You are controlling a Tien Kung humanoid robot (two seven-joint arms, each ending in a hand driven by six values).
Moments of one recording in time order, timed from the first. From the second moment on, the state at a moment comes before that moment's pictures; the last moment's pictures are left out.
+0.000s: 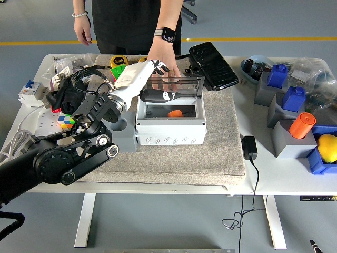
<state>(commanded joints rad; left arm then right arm) -0.79 0.21 -0.56 -1.25 1.71 0.33 0.39 0.03 -0.22 0.68 0.46 -0.05 -0.31 0.10</state>
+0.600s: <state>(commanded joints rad) -0.71 0.25 -0.53 -1.38 1.70 0.30 0.43 0.03 -0.22 0.67 0.46 -0.05 -0.31 0.10</state>
